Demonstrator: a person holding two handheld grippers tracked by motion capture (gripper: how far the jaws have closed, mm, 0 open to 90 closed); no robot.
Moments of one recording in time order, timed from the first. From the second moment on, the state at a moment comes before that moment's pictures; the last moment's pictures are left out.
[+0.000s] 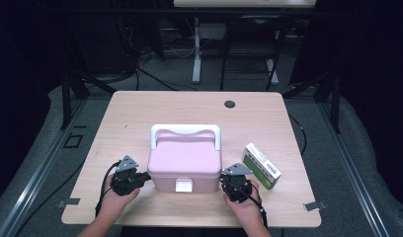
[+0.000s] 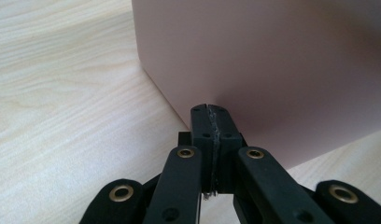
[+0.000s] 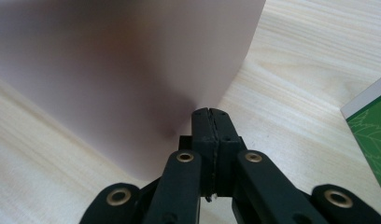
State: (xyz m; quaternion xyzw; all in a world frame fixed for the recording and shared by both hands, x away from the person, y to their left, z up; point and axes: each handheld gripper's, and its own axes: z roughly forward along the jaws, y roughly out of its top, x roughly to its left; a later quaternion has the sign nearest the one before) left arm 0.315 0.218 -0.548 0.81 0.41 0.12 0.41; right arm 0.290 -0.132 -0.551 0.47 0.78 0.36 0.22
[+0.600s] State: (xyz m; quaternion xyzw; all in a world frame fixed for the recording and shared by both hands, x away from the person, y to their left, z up) left arm 0.290 0.218 -0.544 0.82 0.40 0.12 0.39; right arm 0.268 -0.135 -0.549 0.47 0.78 0.35 0.20
